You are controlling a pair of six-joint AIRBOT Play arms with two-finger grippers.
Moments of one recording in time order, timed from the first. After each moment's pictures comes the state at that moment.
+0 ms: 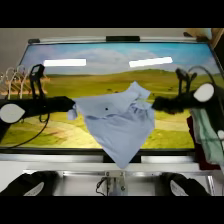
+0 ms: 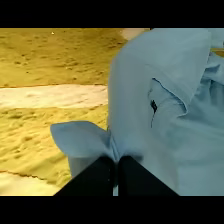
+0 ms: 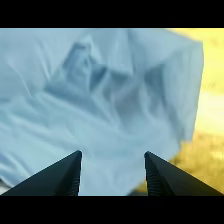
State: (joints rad) left arm -0.34 -0.90 0.97 1.26 -0.89 -1.69; right arm 0.02 -1.05 0.99 -1.20 1.27 1.57
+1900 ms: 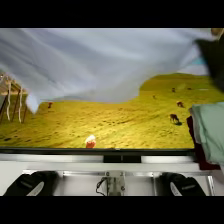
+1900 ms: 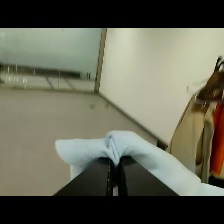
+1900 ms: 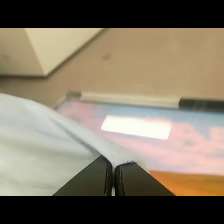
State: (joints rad) left arm -0.31 -0.66 1.73 1.43 -0.76 -1.62; right arm 0.17 -0.61 1.40 -1.12 0.88 1.48
